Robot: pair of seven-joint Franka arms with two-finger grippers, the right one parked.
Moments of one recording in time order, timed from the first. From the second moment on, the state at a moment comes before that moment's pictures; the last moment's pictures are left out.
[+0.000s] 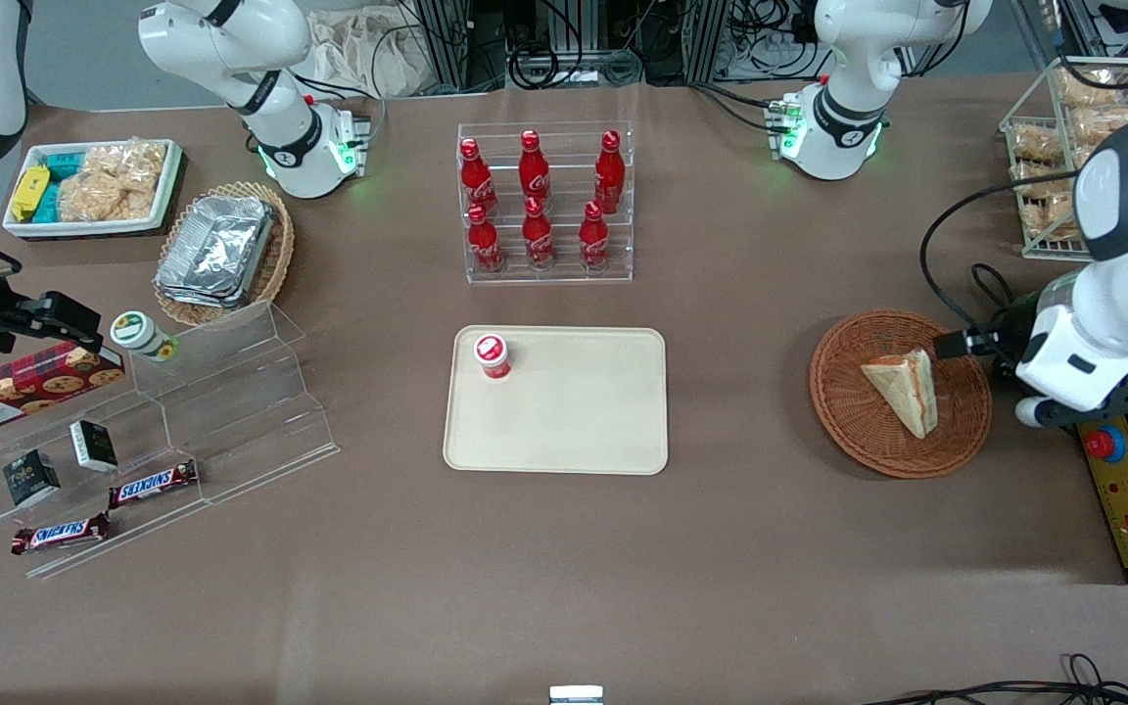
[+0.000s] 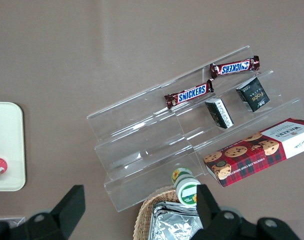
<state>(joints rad) 0.06 0.22 -0.13 -1.62 0.04 1.66 -0.26</state>
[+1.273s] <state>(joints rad) 0.15 0.28 -0.11 -2.14 0.01 2.33 -0.34</state>
